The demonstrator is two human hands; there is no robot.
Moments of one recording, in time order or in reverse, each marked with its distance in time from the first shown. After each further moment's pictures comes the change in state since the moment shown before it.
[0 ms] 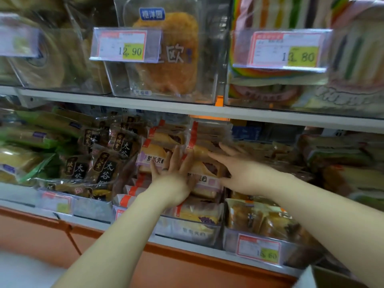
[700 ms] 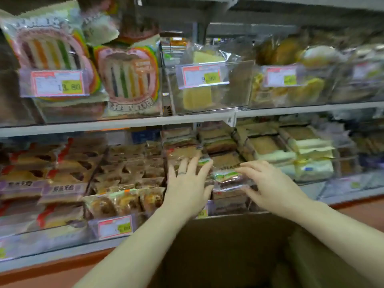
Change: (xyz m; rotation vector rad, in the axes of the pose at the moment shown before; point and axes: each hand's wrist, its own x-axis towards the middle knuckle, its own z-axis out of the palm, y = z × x) left_hand -0.096 0.317 0.043 0.090 0.221 0.566; right_hand -0.323 0.202 -0.010 -0.180 0.443 0.315
